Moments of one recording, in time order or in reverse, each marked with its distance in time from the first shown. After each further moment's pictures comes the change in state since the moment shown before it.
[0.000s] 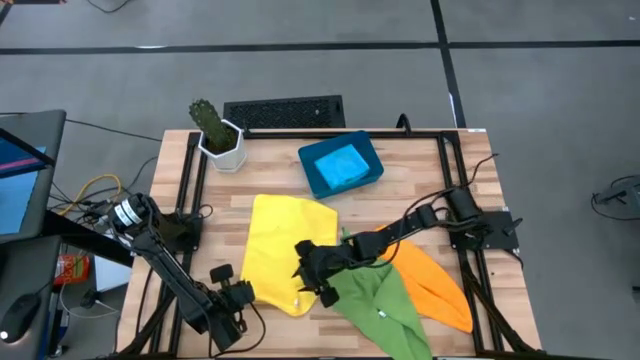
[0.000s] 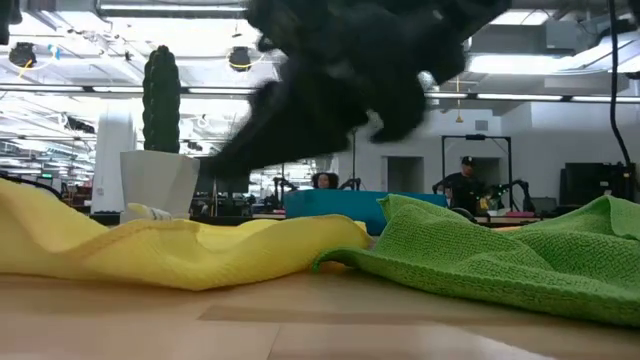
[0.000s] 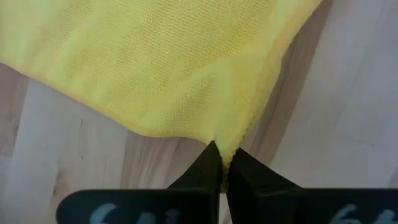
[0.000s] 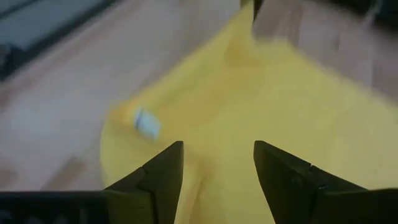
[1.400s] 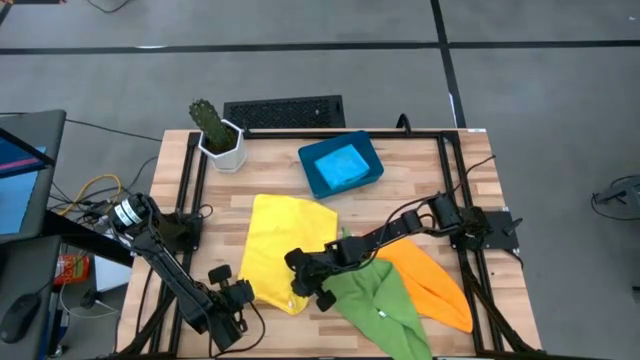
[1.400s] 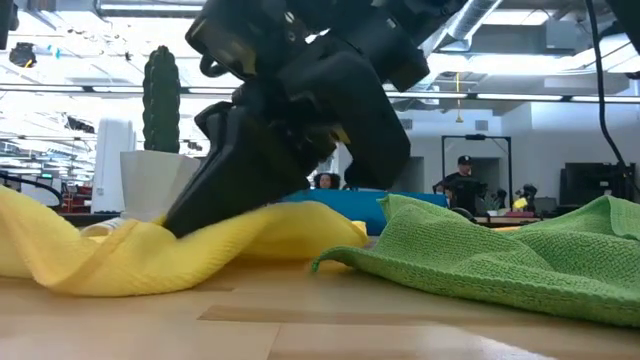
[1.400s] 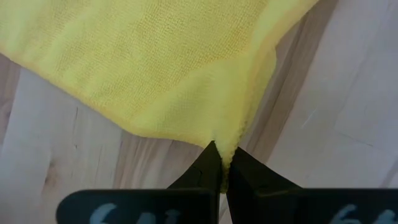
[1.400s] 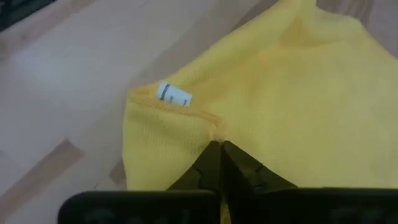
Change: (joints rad) left arm 0.000 0.000 0.000 -0.001 0.023 -0.047; right arm -0.002 0.141 0.222 -0.235 -0.082 -0.120
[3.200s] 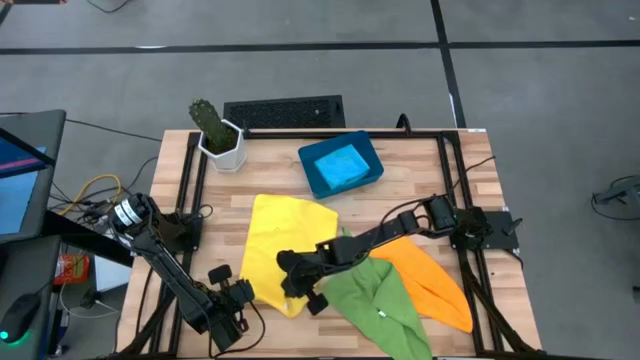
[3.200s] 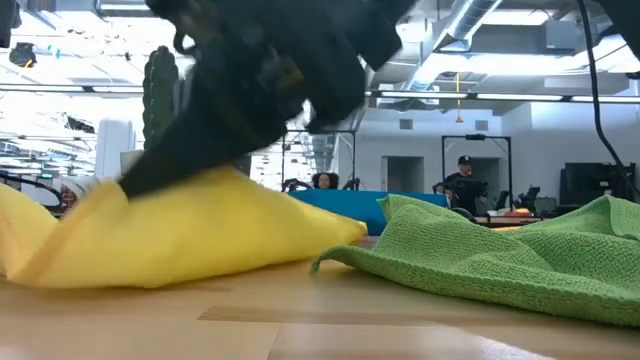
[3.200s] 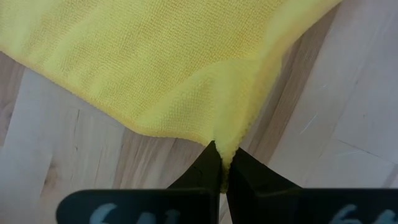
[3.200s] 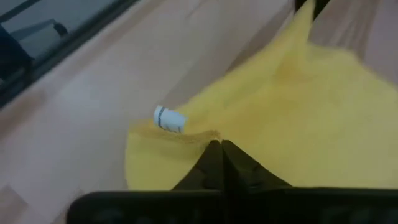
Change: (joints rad) left arm 0.000 0.000 0.000 0.002 -0.017 -0.017; right arm -0.003 0.046 0.165 -0.104 -0.053 0.083
